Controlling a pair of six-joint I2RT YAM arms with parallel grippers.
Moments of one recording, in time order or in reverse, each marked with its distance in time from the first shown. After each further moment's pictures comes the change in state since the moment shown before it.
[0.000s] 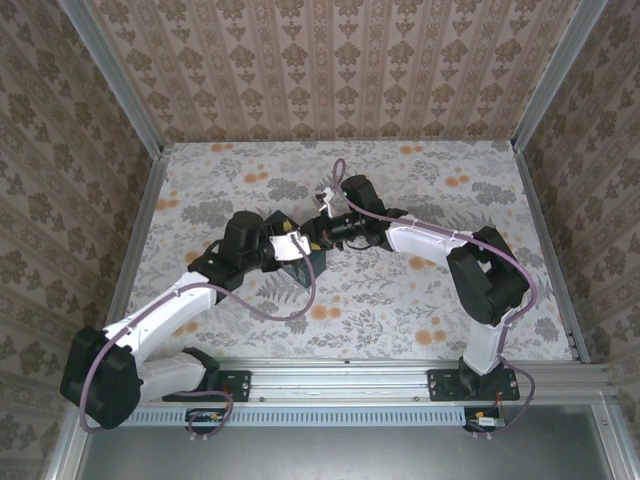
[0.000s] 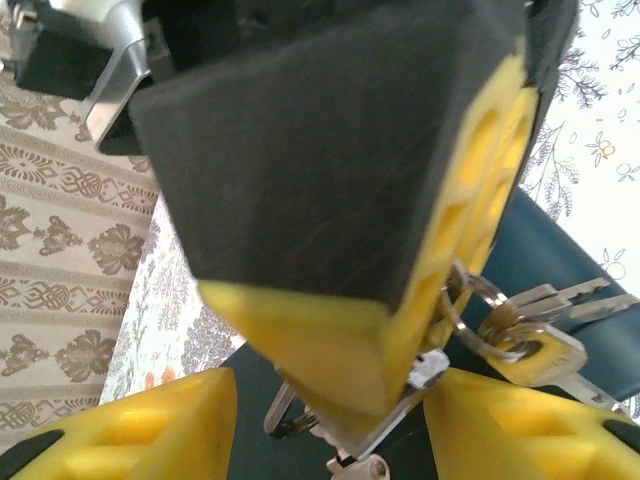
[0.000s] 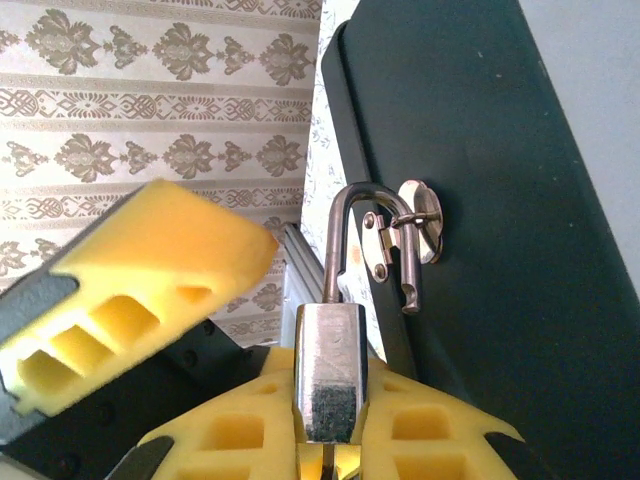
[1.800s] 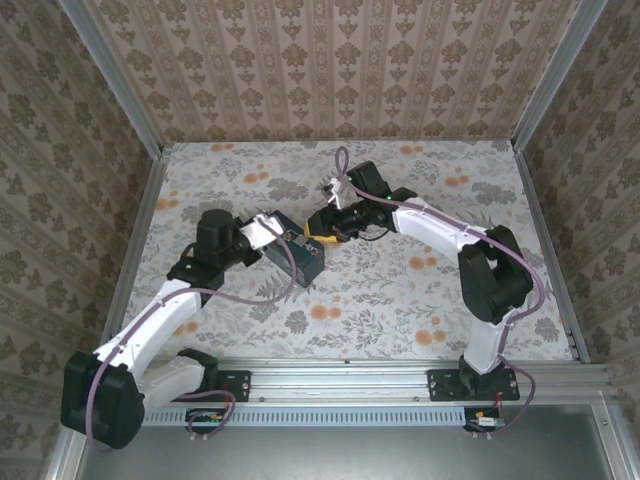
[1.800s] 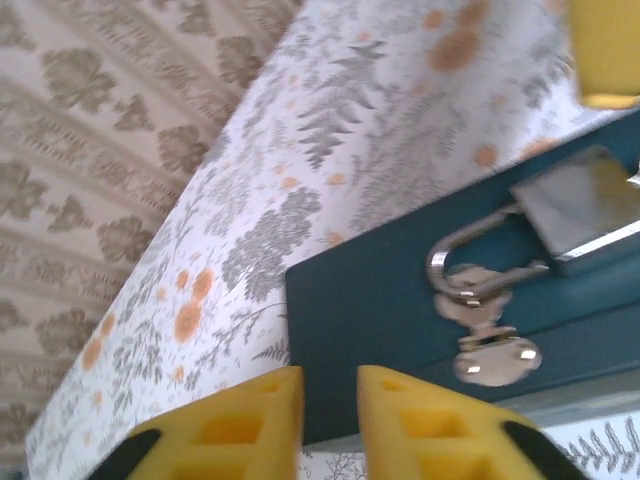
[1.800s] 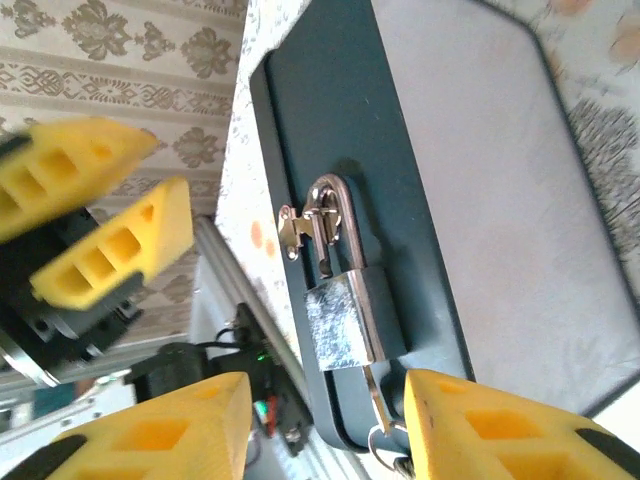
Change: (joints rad) left arm 0.214 -0.106 -0.043 0.029 0.040 -0.211; right arm -0.059 -0.025 0.170 -0.458 0.108 -0.410
